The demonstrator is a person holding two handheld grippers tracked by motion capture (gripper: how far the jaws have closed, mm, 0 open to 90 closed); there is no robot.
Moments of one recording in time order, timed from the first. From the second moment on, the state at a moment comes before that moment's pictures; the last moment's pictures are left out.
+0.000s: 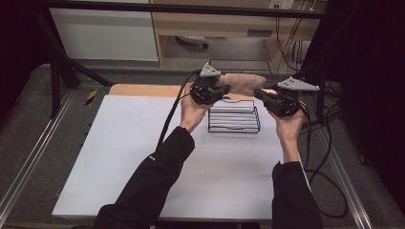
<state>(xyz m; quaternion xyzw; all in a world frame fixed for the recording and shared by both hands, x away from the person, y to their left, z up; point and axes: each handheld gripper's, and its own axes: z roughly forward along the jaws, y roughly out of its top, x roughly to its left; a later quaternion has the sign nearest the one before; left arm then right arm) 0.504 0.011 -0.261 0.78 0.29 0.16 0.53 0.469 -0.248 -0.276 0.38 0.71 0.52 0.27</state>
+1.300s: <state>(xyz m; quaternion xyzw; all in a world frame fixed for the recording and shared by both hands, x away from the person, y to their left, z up) 0.446 0.110 -0.292 0.80 0.31 0.17 0.48 0.426 -0.252 -0.279 0.38 0.73 0.53 0.21</state>
